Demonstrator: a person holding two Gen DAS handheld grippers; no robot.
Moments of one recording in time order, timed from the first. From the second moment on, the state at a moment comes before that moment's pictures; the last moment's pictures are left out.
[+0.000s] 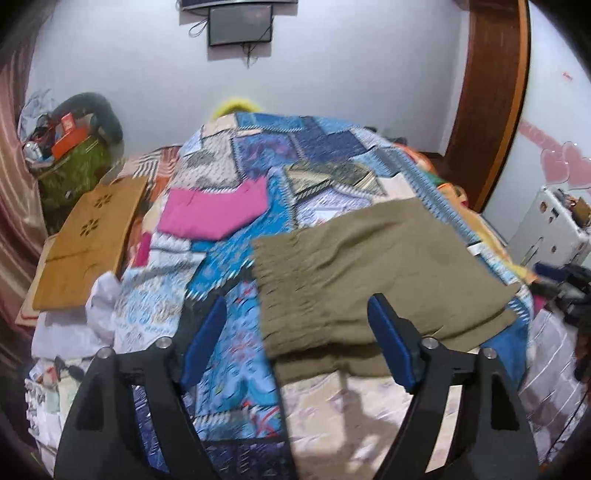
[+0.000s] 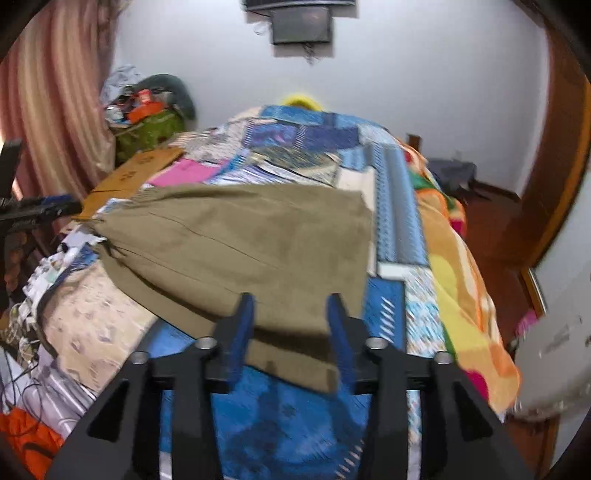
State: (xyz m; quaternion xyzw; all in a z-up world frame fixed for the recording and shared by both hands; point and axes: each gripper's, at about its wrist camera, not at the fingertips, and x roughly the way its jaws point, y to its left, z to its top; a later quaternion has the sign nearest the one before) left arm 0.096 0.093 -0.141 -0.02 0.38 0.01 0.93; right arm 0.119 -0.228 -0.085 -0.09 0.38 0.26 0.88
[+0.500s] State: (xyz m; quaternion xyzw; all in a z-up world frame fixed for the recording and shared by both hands) left arm 0.133 0.003 -0.172 0.03 0.42 -0.08 0.90; right arm 0.124 -0.152 -0.136 -0.16 0.42 0.36 0.82
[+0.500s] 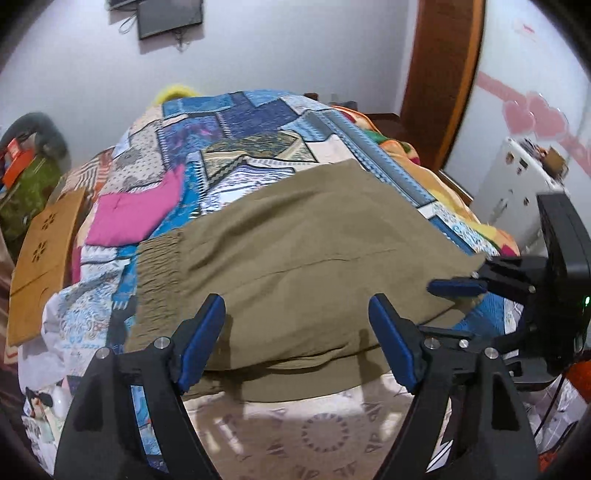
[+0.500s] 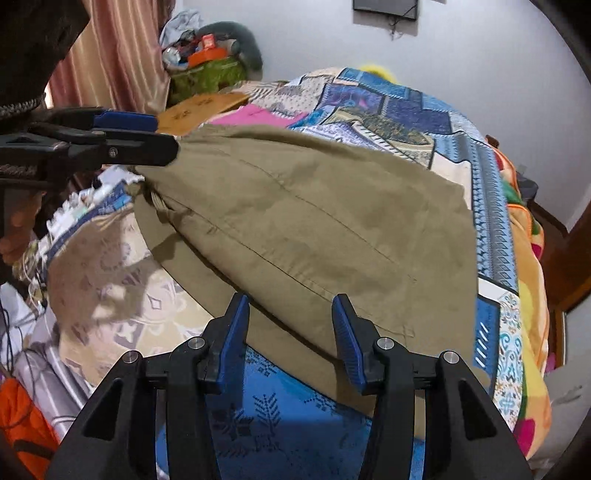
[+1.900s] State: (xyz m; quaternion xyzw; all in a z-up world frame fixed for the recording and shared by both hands) left arm 0.101 -0.011 -0.181 0.04 0.46 -0.12 0.88; right arm 0.110 -0.169 -0.115 -0.06 0.43 0.36 0.82
